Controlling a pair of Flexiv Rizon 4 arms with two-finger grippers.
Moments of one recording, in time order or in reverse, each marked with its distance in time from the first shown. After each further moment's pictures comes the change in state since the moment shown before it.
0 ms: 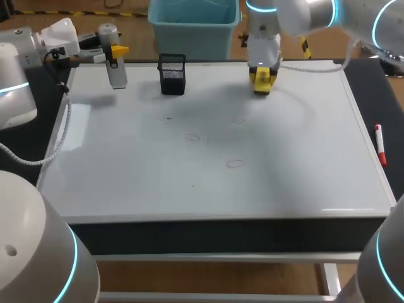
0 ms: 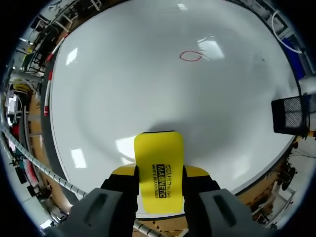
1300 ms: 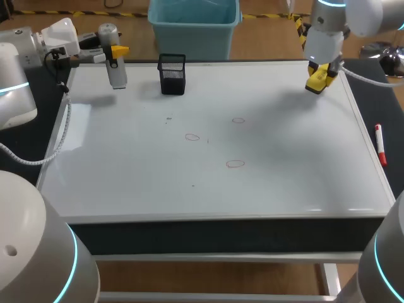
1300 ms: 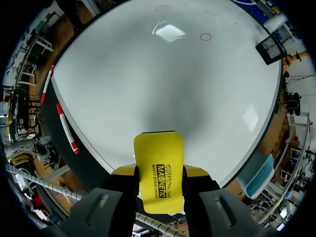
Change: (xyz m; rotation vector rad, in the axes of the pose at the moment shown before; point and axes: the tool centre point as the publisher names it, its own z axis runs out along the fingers) left arm 0.000 0.000 0.000 0.000 0.000 0.000; right arm 0.165 -0.008 -0.019 0.006 -0.040 0.498
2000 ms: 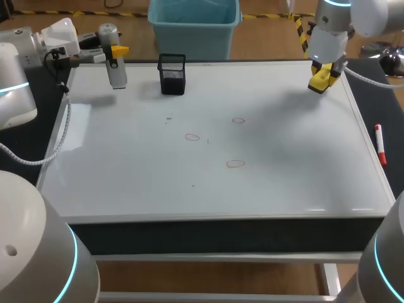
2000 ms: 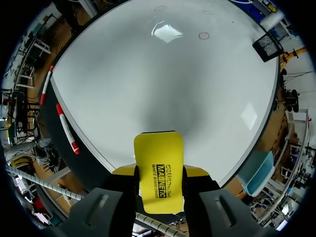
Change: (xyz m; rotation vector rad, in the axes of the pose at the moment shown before) left arm 0.000 0.000 0.000 0.000 0.000 0.000; right arm 0.004 -0.005 -0.001 -0.009 -0.014 0.020
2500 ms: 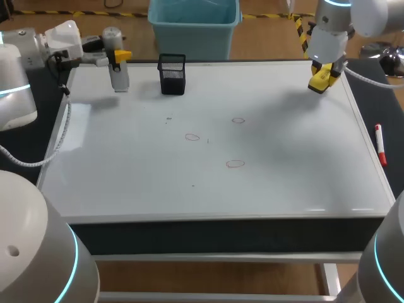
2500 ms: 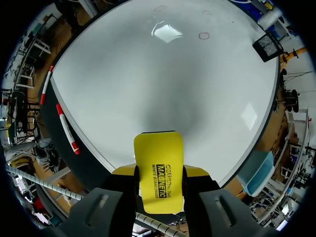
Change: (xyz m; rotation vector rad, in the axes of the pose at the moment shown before) left arm 0.028 0.005 0.012 -0.023 0.066 0.035; right arm 0.000 0.000 0.000 0.000 0.000 0.000
